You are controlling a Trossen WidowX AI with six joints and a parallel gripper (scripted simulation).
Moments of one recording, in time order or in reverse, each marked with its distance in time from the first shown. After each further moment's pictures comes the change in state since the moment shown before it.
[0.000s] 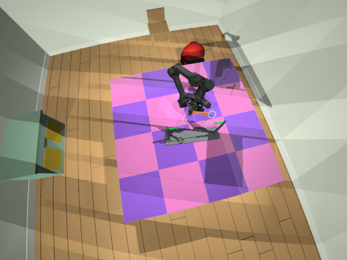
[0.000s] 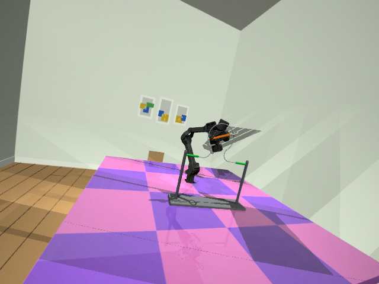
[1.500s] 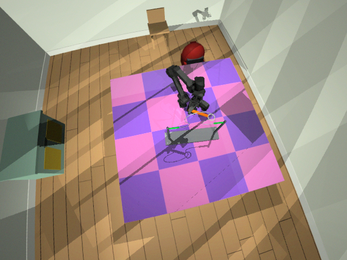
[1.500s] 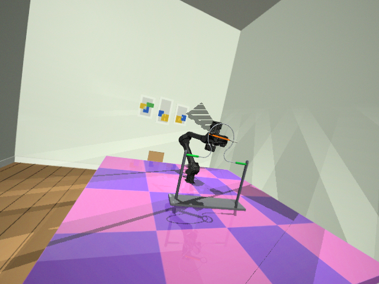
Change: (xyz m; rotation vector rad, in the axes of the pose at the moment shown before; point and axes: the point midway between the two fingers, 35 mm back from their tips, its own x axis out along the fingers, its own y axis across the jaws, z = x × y) arm -0.001 -0.019 0.003 -0.471 -0.059 -0.322
